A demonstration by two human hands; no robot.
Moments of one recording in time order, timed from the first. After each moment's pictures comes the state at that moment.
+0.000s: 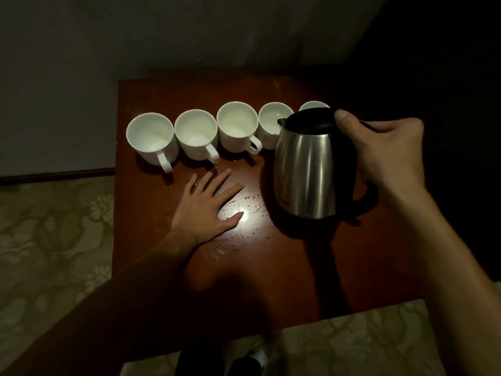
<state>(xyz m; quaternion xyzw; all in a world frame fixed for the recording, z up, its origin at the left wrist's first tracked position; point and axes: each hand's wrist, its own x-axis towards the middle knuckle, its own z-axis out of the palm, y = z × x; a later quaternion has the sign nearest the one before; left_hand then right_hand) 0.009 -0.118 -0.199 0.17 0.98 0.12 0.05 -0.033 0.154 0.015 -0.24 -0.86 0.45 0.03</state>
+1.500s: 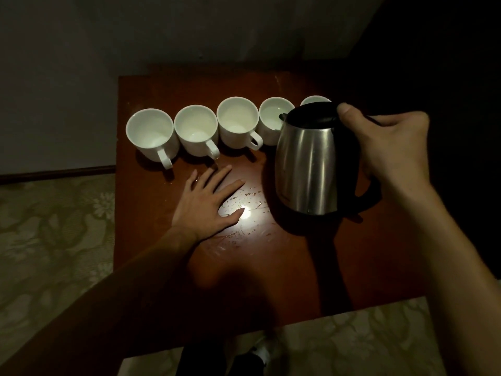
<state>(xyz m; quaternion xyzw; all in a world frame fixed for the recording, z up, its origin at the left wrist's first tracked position) 0.008 -0.118 -0.200 0.17 0.98 0.11 0.05 -0.034 0.157 0.014 -0.24 -0.86 0.44 0.03</state>
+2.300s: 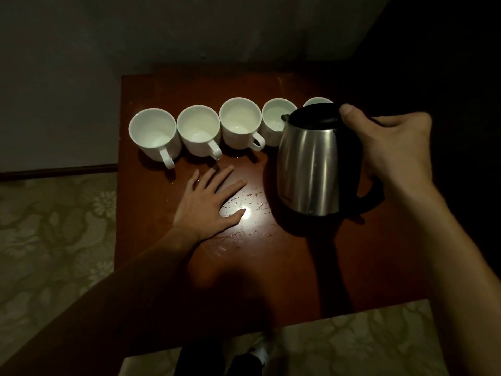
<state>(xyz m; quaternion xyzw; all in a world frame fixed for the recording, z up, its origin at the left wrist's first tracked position) 0.009 -0.118 -0.200 0.17 0.98 0.12 0.03 -0.035 0.153 0.017 -0.22 -0.86 0.45 0.04</state>
